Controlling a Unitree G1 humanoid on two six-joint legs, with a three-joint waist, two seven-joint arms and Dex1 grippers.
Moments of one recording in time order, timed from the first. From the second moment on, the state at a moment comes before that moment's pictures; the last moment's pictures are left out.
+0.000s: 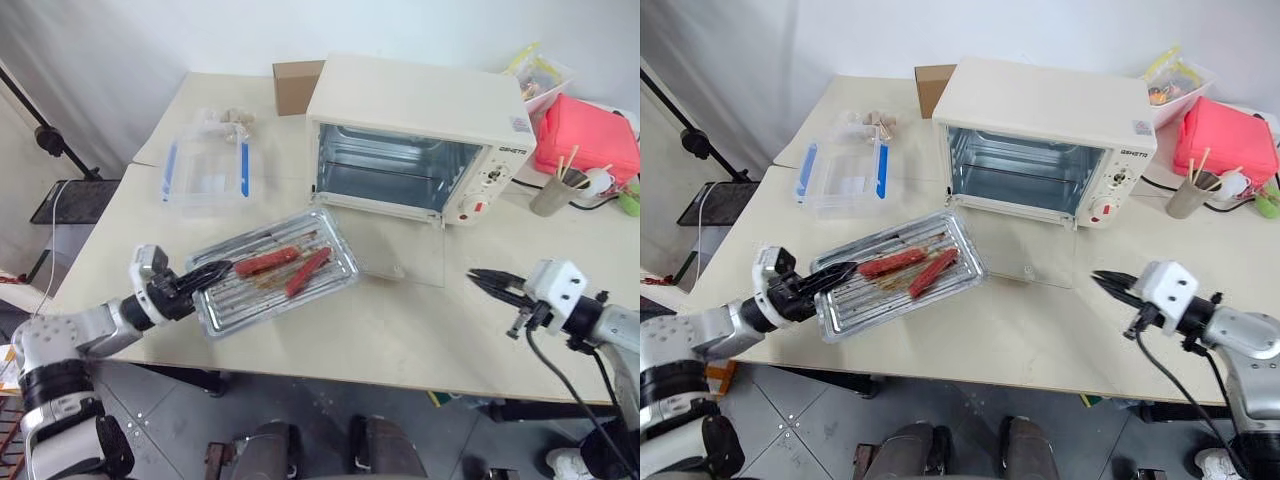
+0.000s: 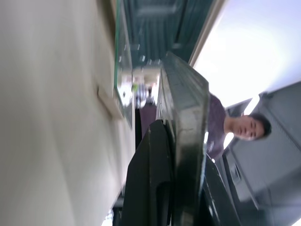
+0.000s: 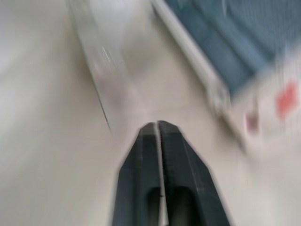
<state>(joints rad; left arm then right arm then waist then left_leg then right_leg) -0.39 0.53 0.67 0.41 -1.36 1.53 -0.44 -0.06 -0.82 -0.24 0.11 0.33 -0.15 0.99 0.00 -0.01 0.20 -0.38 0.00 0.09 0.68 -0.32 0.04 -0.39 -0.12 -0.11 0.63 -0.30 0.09</state>
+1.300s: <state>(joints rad) -0.10 0.43 0.61 0.09 -1.95 1.14 0.15 -0.20 -0.70 -0.30 -0.06 0.67 0.17 1.10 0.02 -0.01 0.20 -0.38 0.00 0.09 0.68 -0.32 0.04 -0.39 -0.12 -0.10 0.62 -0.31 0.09</state>
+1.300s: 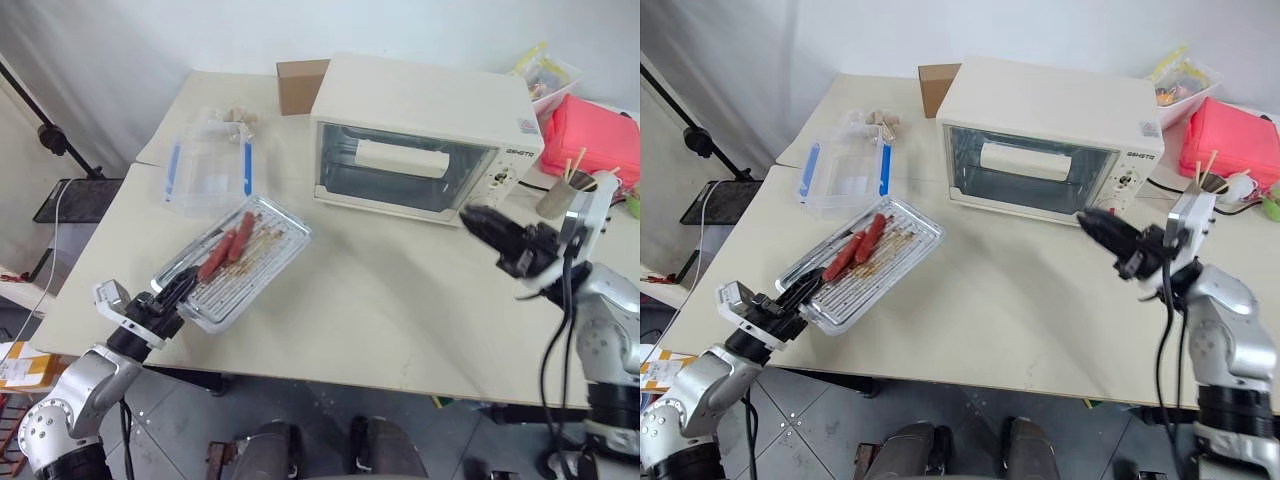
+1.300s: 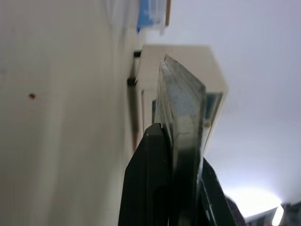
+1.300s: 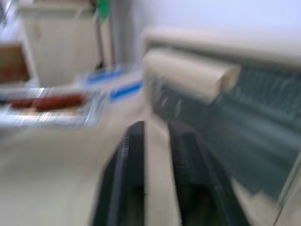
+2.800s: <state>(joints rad) -0.81 0.58 -0.11 0.60 -0.62 1.04 -1.16 0.46 -0.72 -0.55 -0.39 0.61 0.05 1.13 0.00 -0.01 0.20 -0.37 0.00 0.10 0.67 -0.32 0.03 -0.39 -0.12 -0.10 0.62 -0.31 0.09</state>
